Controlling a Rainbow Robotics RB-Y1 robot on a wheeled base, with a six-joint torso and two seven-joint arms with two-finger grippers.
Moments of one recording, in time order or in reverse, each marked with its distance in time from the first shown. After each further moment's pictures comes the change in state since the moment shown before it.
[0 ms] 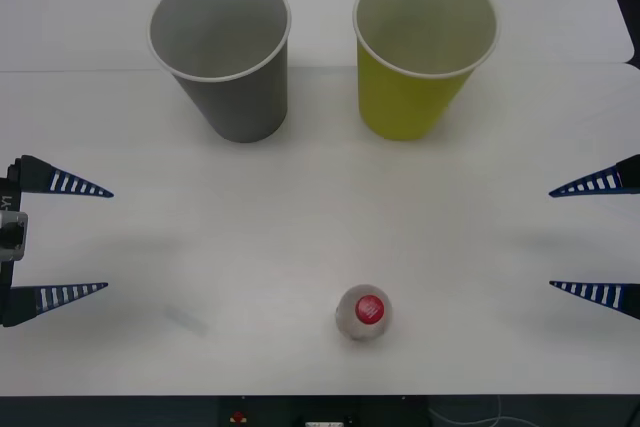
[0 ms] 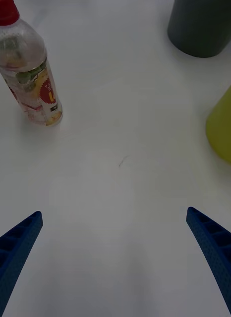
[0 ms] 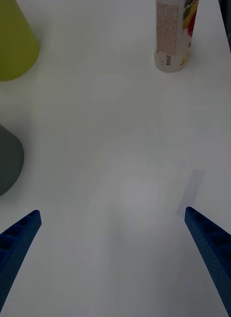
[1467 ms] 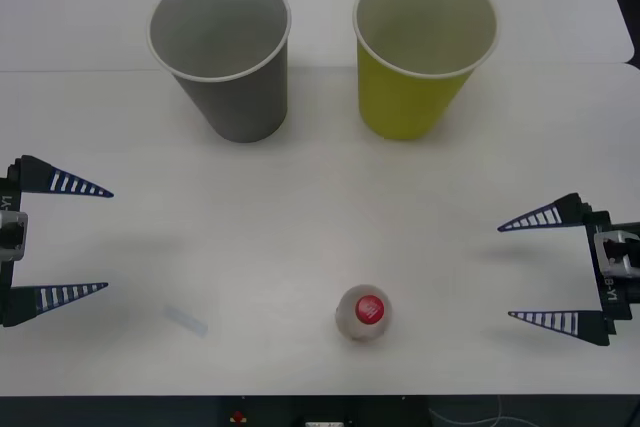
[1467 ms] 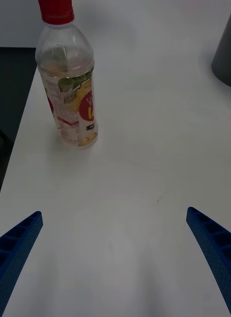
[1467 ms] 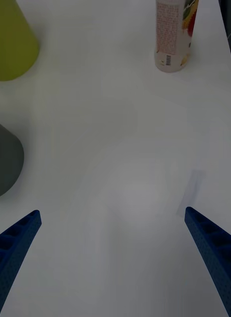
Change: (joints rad) right arm -0.215 0.023 0.394 0.333 -0.247 -0.012 0.432; left arm 0.000 0.000 0.000 0.000 0.000 0.000 0.000
